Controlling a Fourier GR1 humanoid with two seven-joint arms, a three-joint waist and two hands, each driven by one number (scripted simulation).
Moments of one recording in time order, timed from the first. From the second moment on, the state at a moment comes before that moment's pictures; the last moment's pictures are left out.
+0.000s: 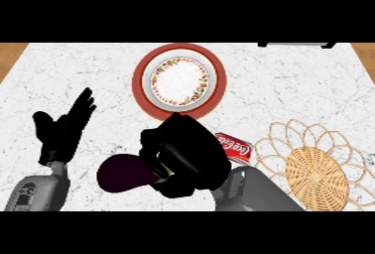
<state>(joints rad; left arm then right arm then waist) -0.18 0.22 0.05 -1.40 0.05 0.01 0.17 -0.55 -0.02 0.62 -1.63 0.70 0.01 0.05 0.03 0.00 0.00</state>
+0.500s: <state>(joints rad) -0.19 0.22 0.06 -1.40 0.04 0.00 0.18 -0.84 -0.01 0.37 -1.15 0.56 -0.07 -0.08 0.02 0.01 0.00</state>
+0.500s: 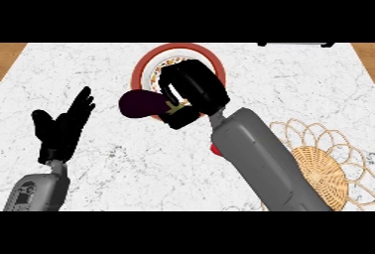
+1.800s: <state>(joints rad) -0.21 0.19 0.05 -1.40 0.02 0.01 0.17 -1.21 -0.04 0.06 -0.35 0.43 0.06 -0.69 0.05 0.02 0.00</state>
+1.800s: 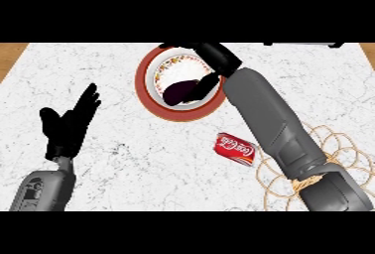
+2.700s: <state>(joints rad) -0.20 0.20 0.06 -1.40 0.03 -0.01 0.17 -1.28 -0.15 -0.14 -0.22 0.20 0.54 -0.57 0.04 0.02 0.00</state>
